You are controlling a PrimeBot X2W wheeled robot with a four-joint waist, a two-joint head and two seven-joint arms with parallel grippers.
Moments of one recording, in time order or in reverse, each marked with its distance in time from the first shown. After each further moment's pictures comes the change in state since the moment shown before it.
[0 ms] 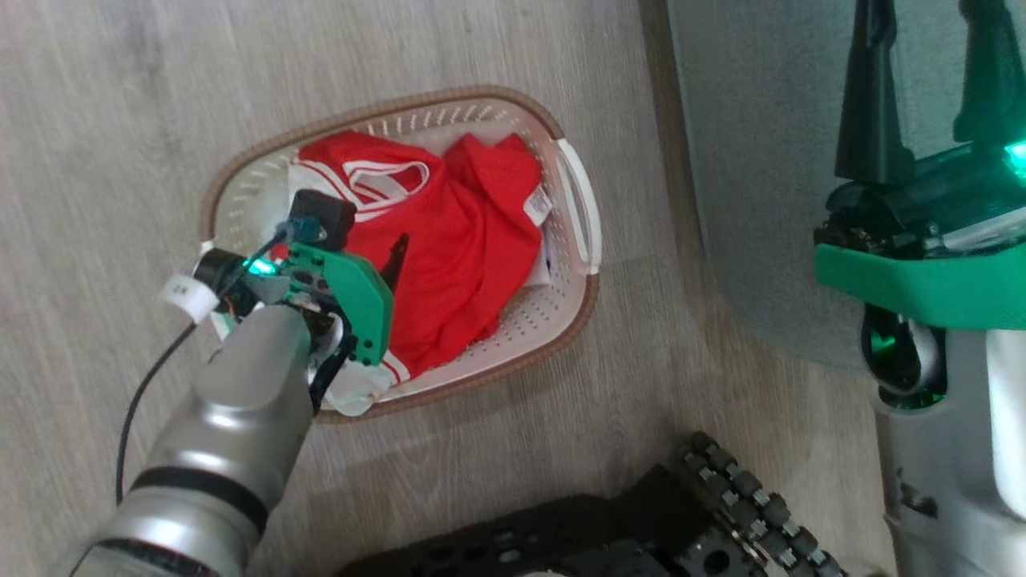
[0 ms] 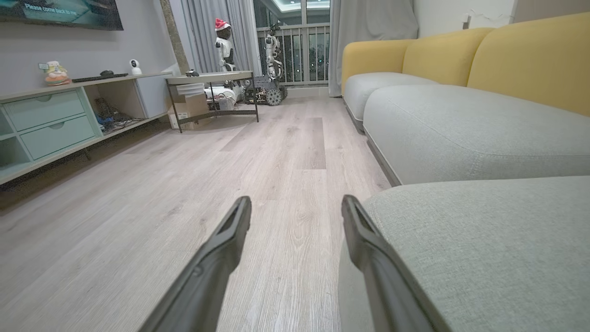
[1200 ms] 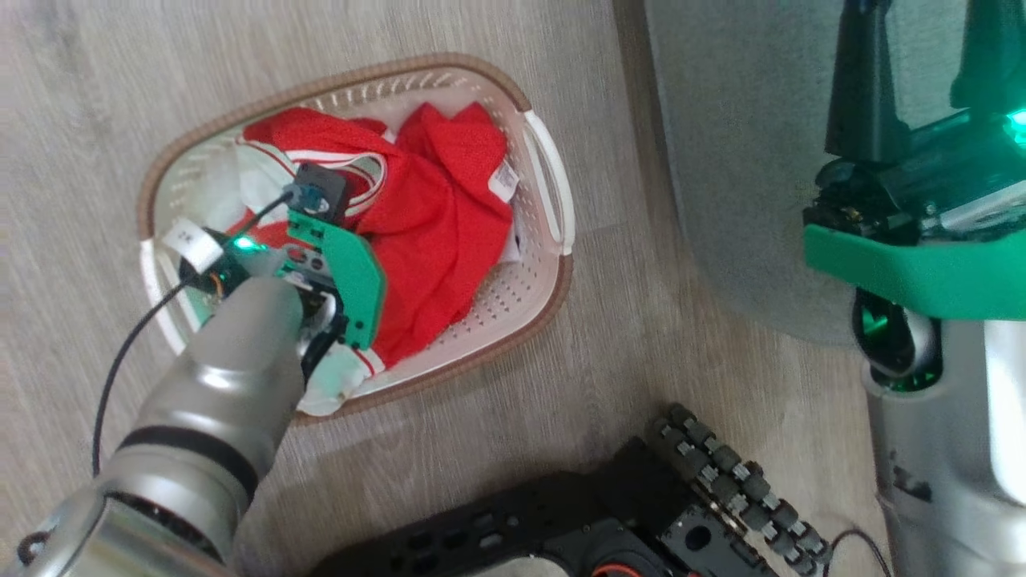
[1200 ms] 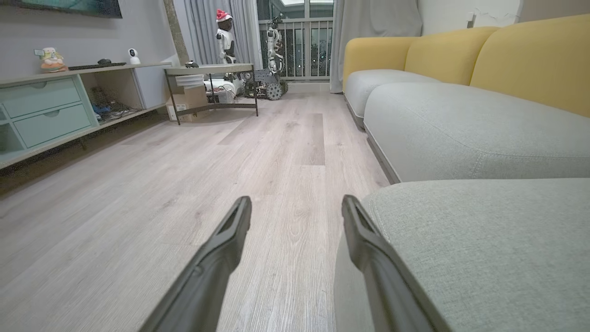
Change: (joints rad) left arm -0.149 0.014 -0.232 0.174 -0.184 0.000 0.096; right arm -0.061 0.007 0.038 -0.031 0.001 0.000 0.000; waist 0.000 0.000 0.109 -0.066
